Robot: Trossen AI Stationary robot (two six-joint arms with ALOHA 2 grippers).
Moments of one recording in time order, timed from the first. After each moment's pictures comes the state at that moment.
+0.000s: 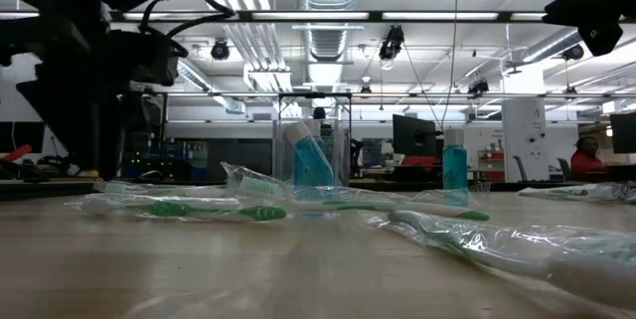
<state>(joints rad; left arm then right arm) -0.25 1.26 0.63 -0.51 0.07 -0.50 0.43 0.02 0.57 -0.82 0.71 0.57</state>
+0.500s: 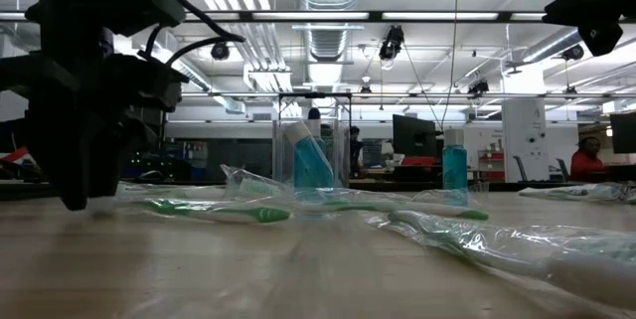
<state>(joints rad) -0.27 1.41 0.63 -0.44 0.07 -0.43 0.43 0.02 0.57 -0.82 0.71 0.57</state>
